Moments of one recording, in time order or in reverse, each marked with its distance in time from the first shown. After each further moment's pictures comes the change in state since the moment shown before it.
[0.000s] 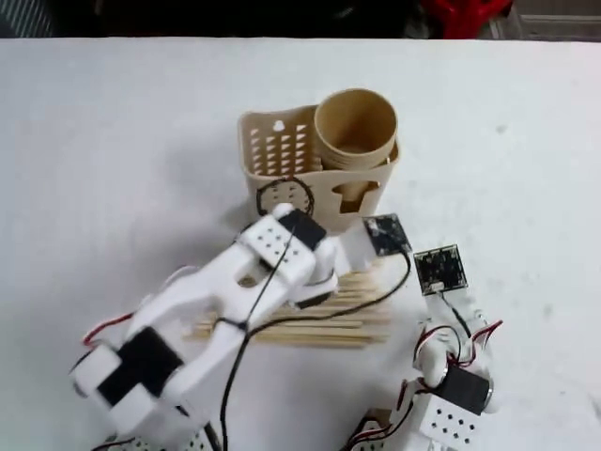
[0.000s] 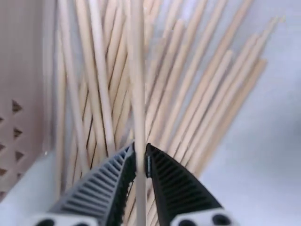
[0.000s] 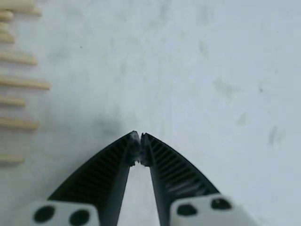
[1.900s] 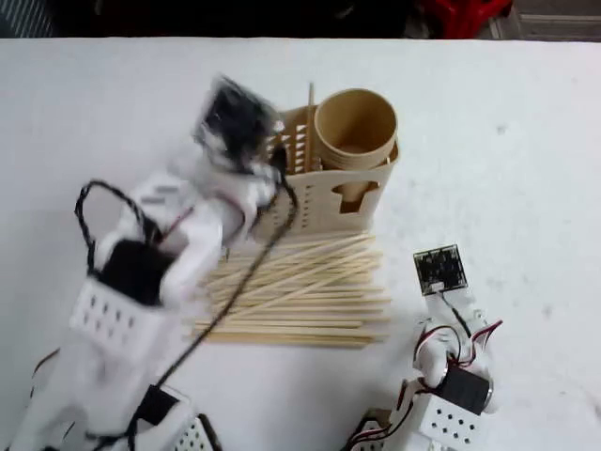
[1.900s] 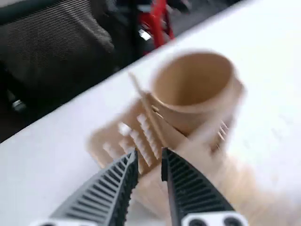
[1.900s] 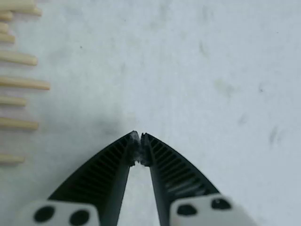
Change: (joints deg) left arm -15.7 -44.2 3.2 -15.7 16.5; right arm 0.0 0.0 0.0 0.0 0.0
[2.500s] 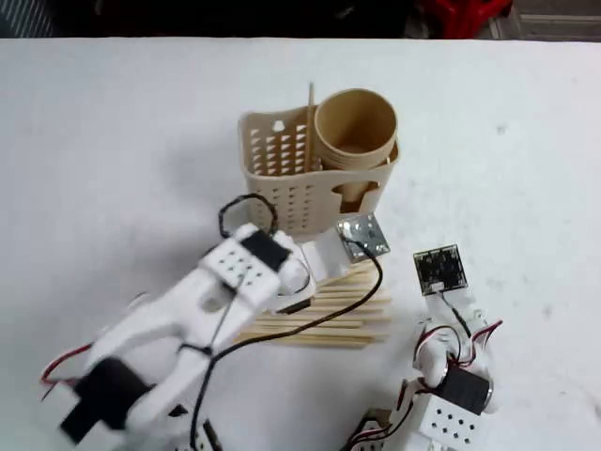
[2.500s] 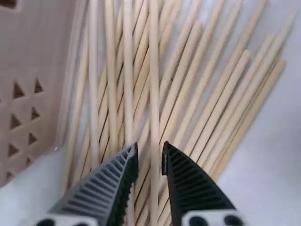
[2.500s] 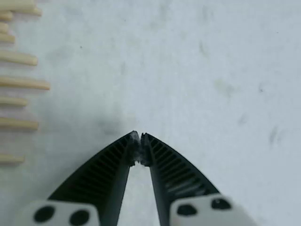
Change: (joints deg) left arm 12.4 32.4 13.0 2.9 -17.2; right arm 0.0 0.0 0.0 0.0 0.0
